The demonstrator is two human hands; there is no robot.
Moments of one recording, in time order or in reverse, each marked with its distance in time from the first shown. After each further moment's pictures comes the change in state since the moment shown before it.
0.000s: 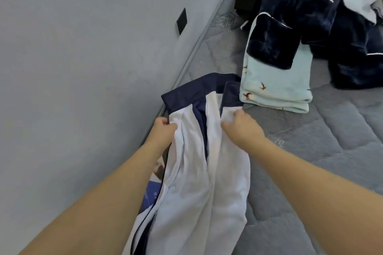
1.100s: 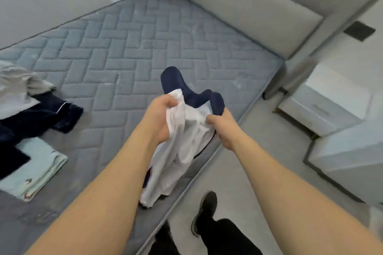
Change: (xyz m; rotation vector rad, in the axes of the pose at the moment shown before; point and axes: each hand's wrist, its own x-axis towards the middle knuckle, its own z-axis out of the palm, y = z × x) left_hand -0.668 0.160 0.263 0.148 -1.394 0.004; right_hand -0.620 0.324 -0.209 1.596 0.965 0.528
